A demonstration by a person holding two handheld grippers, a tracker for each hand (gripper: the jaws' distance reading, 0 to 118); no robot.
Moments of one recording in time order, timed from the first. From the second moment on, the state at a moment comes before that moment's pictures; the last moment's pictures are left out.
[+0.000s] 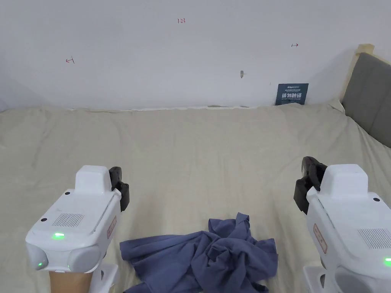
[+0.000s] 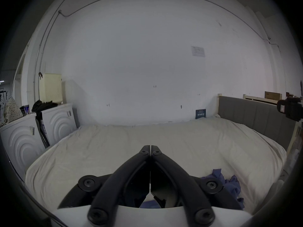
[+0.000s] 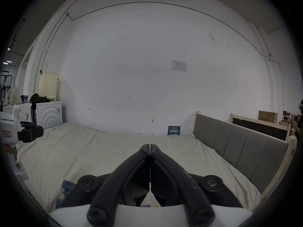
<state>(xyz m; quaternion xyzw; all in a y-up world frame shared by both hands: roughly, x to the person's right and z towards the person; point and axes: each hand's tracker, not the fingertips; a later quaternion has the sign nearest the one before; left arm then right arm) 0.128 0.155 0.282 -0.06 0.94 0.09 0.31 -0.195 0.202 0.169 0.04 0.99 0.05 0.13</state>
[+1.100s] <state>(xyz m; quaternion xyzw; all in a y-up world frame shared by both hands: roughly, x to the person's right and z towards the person) 0.123 -0.040 0.252 -0.12 0.84 0.45 0.27 -0.220 0.140 0.170 0.02 0.98 0.15 0.13</state>
